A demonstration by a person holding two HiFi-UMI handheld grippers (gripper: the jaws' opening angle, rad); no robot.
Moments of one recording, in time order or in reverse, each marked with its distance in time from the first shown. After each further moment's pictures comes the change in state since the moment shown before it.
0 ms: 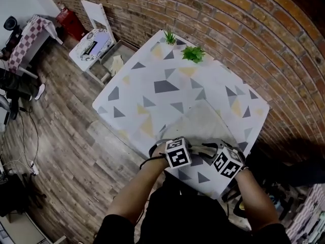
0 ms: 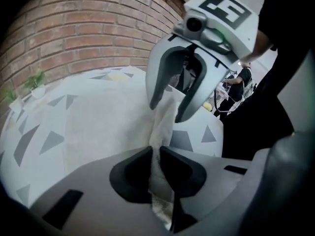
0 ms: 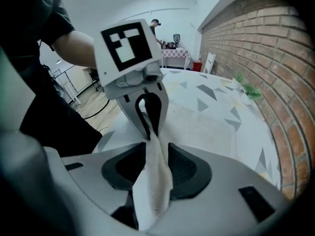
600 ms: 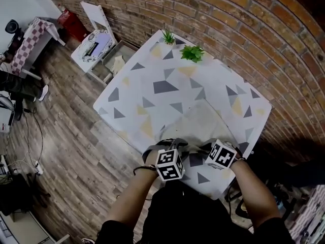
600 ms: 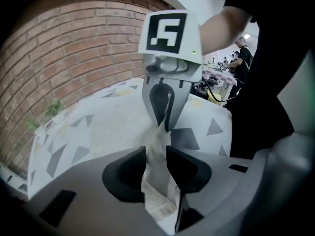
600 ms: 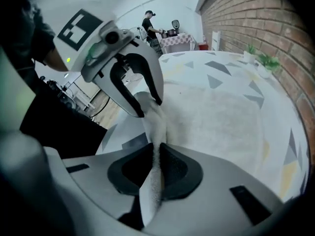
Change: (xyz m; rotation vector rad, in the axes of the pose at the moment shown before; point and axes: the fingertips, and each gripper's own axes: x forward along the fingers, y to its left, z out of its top) left arm -0.029 0.002 -0.001 0.152 -0.037 0.221; right arm 0.033 0.003 -0.024 0.103 0.091 0.206
